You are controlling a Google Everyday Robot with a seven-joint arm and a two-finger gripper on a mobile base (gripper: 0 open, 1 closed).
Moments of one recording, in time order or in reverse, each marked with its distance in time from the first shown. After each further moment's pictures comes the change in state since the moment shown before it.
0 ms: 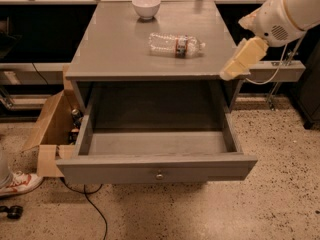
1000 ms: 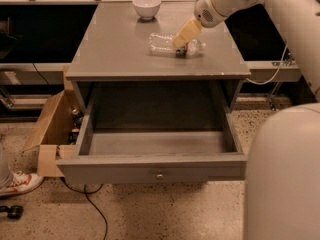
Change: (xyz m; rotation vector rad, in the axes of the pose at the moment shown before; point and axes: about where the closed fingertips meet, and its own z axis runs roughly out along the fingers) arm -0.082 -0.105 0.150 0.023 -0.070 0.132
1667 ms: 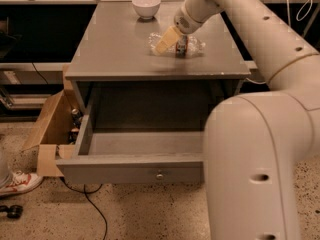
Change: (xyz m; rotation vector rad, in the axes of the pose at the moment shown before) arm -0.004 0.000 0.073 -0.039 0.092 0.058
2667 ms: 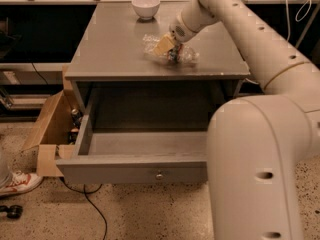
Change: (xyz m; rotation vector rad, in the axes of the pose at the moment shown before) arm -0.007 0.020 0.032 -0.085 -0.060 -0.005
